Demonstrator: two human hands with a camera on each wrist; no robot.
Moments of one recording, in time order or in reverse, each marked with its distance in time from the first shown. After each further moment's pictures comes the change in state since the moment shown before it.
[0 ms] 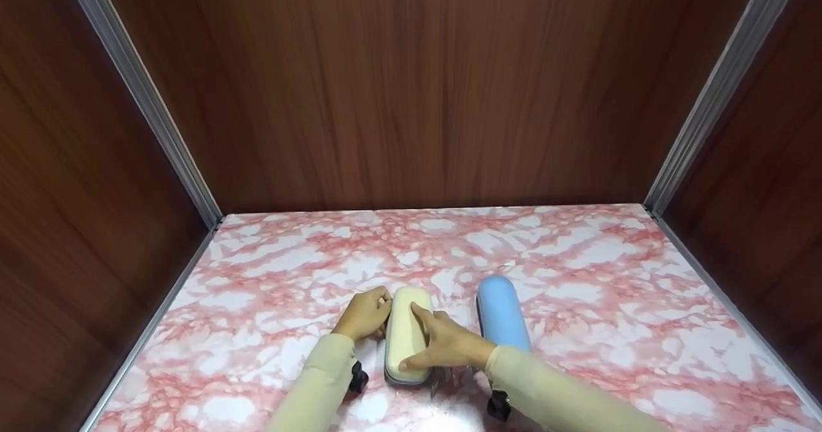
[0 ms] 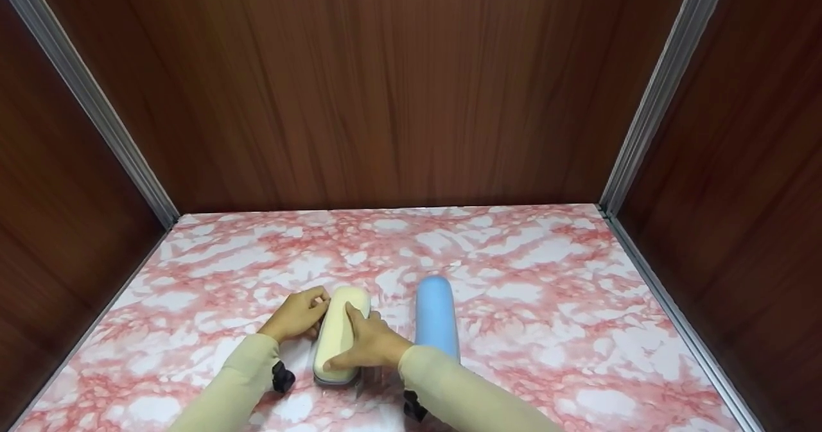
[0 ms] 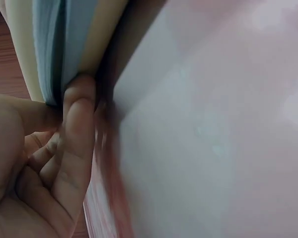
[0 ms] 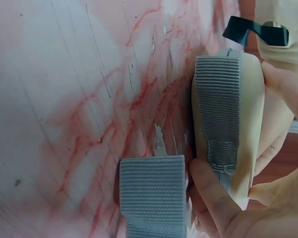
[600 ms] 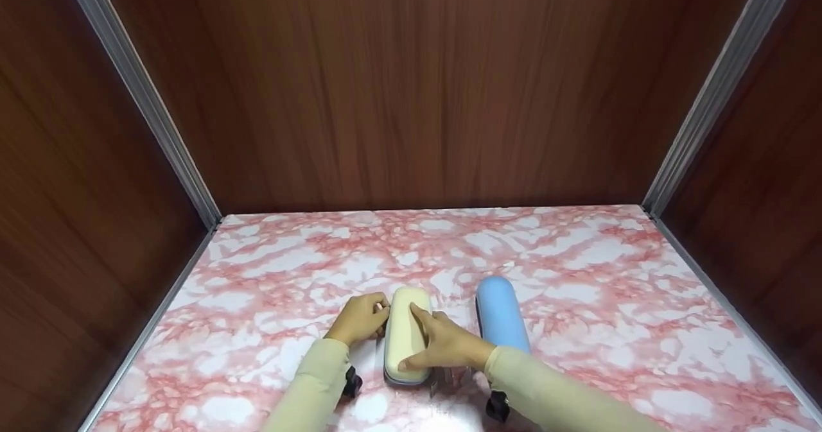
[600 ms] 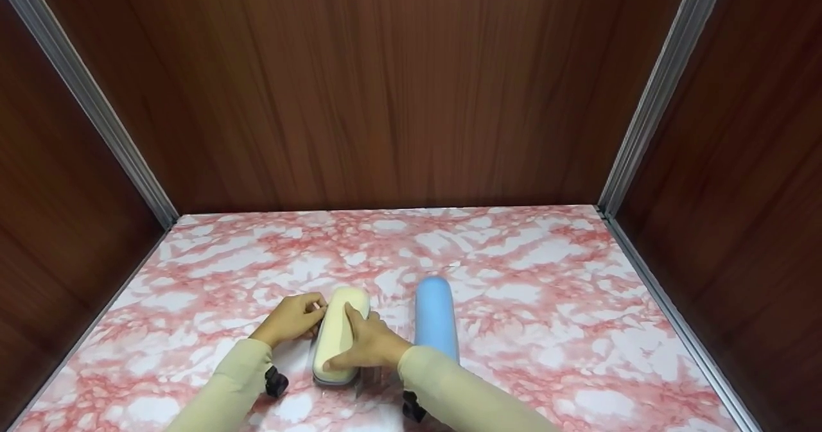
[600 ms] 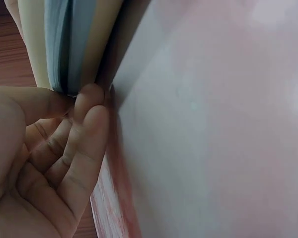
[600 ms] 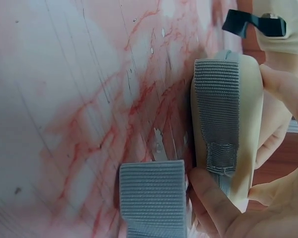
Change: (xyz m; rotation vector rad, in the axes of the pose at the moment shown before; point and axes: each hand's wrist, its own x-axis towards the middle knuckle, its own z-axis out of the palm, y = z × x) left_hand -0.008 -0.001 -0.008 0.076 -0.029 0.067; right_hand 0.002 0.002 0.000 -0.016 -0.008 -0.007
